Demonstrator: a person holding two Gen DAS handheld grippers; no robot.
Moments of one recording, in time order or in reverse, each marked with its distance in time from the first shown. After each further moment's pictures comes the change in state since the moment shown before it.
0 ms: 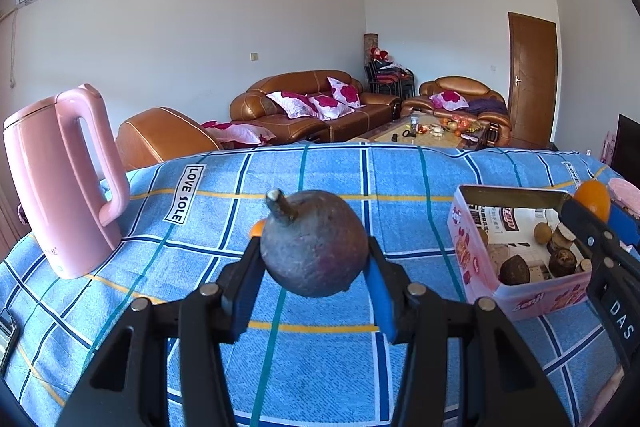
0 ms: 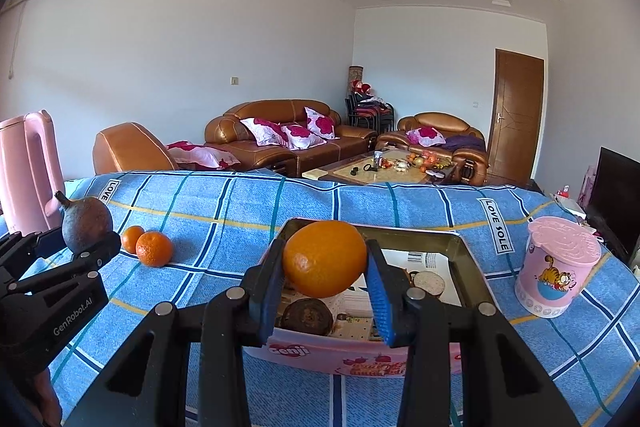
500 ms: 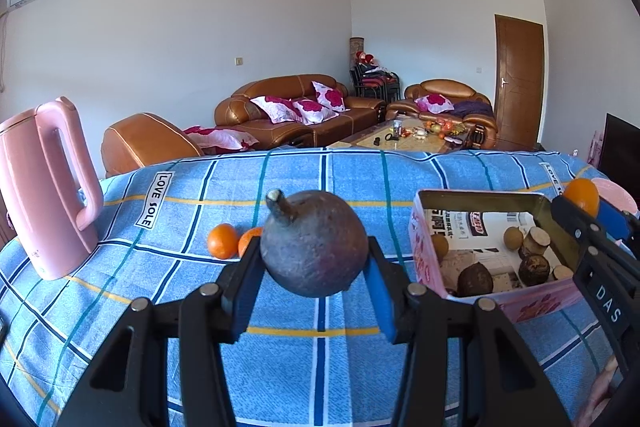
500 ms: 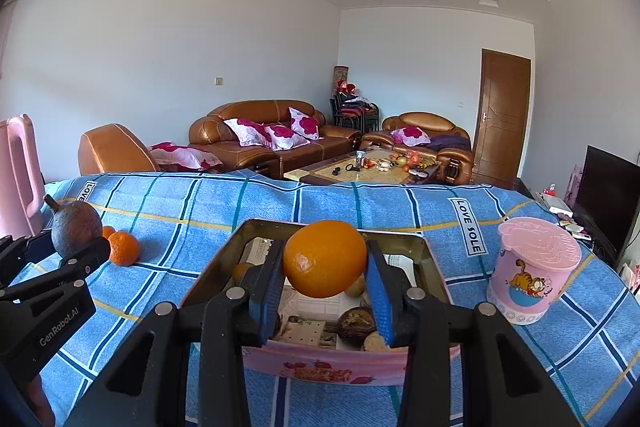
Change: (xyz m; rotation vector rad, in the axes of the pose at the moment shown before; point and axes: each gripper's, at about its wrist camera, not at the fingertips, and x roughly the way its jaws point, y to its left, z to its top) left arm -0.006 -0.035 0.002 0.008 -0.023 -0.054; right arm 0.004 -0.037 0.000 0.013 0.001 -0.057
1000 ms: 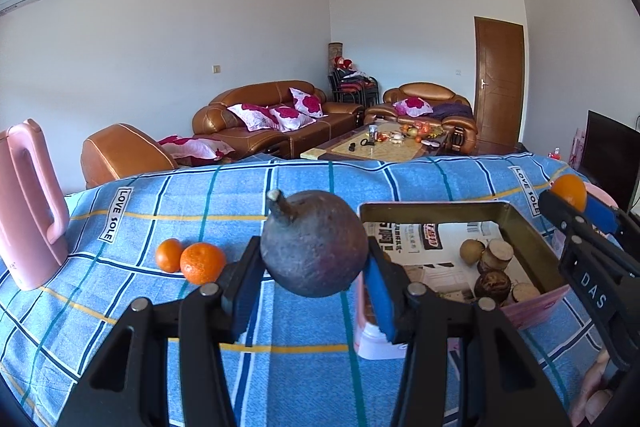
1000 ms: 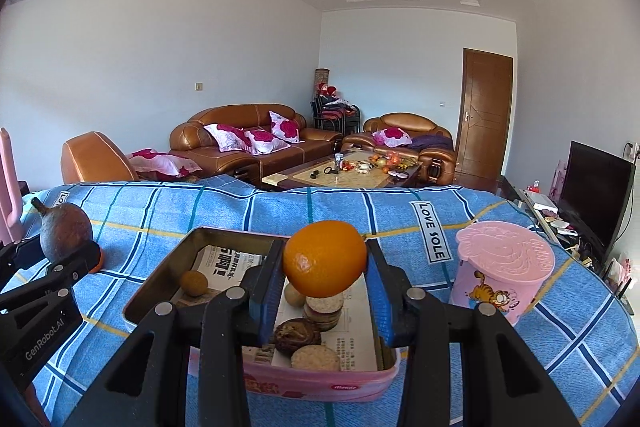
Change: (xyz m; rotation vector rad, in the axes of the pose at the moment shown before) left arm 0.004 -0.051 0.008 0.030 -0.017 -0.071; right arm 0.007 -0.044 0.005 0.032 -0.012 -0.065
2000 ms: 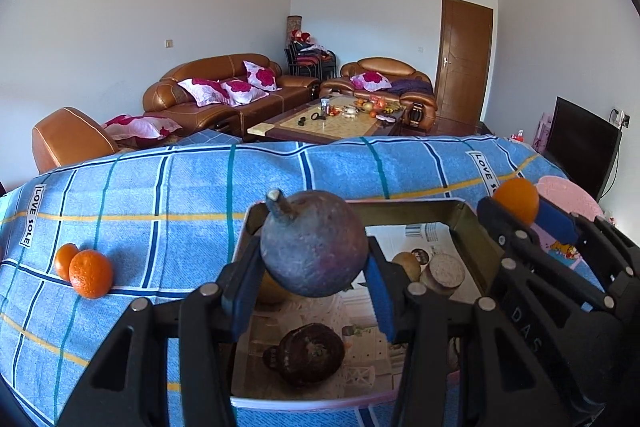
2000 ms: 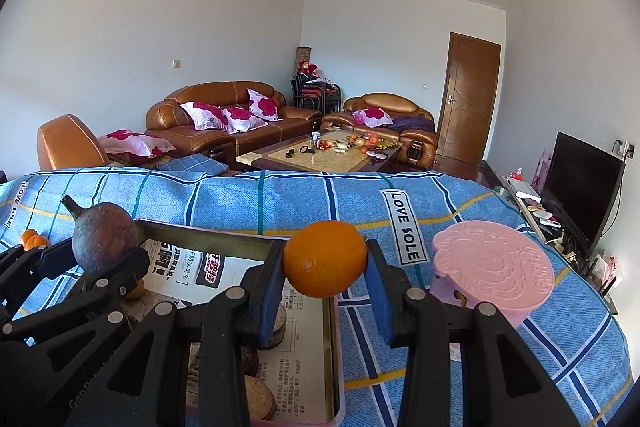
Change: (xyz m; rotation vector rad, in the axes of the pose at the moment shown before) left arm 0.056 -0.058 0.013 0.006 0.121 -0.164; right arm 0.054 -0.021 0.007 -0.024 0.101 -0.051
